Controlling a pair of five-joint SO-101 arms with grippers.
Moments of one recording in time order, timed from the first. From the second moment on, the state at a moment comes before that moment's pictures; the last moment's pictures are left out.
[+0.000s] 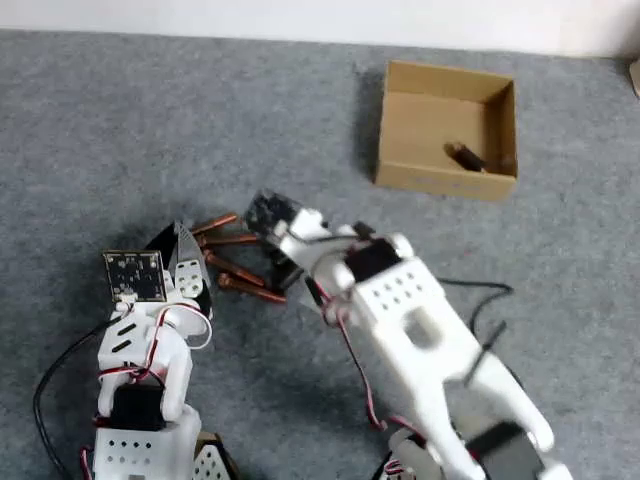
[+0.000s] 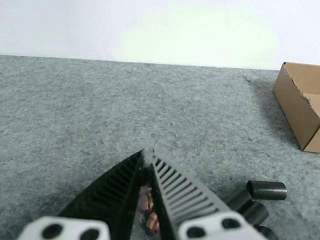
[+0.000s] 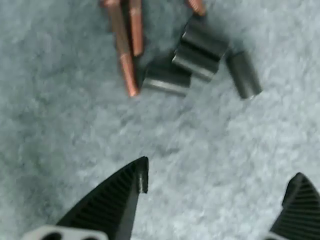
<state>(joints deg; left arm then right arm) -3.1 -103.8 95.7 32.3 7.7 -34.4 -21.5 33.4 63.3 34.4</state>
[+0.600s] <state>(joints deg) -9.0 -103.8 95.2 33.0 7.7 -34.5 21.8 -0.8 63.3 38.1</state>
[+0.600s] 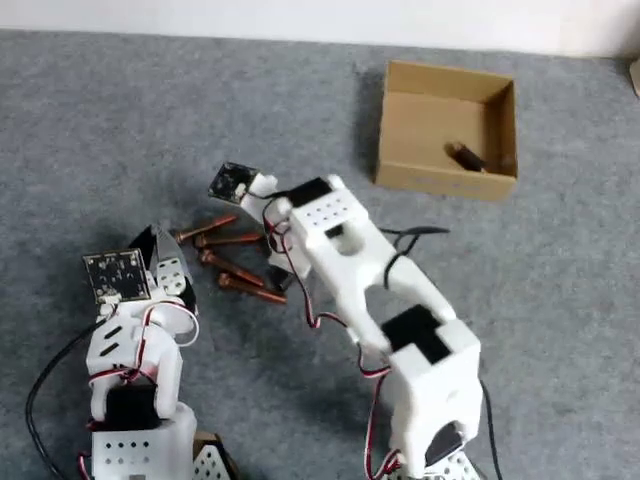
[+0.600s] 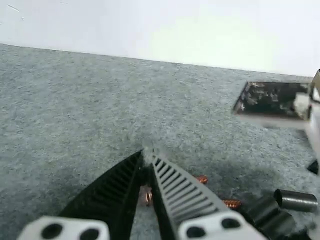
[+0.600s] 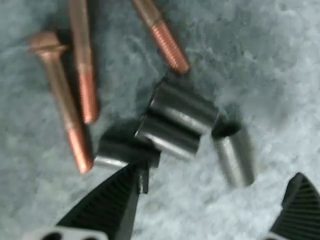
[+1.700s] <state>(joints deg) -9.0 -103.8 95.2 33.0 7.7 -26.3 32.5 -7.0 65.5 38.1</state>
